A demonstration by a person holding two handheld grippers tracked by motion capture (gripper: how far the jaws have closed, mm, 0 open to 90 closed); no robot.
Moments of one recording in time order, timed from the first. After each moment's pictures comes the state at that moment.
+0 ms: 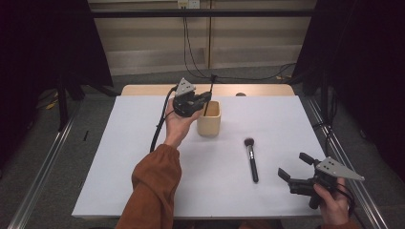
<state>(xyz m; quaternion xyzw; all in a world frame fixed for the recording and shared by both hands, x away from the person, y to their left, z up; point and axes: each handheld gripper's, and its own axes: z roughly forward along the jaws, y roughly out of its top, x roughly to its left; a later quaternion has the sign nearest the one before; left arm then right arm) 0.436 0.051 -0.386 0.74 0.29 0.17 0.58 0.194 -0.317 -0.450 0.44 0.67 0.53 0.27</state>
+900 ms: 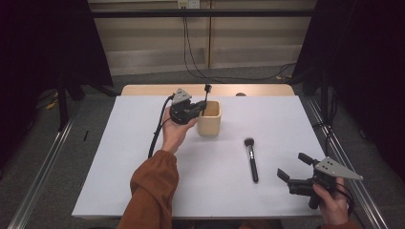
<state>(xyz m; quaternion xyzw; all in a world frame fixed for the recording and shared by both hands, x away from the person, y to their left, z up) 0.435 0.065 -0.417 0.75 0.31 0.16 0.56 0.195 -0.317 -0.451 0.44 0.68 0.52 0.27</state>
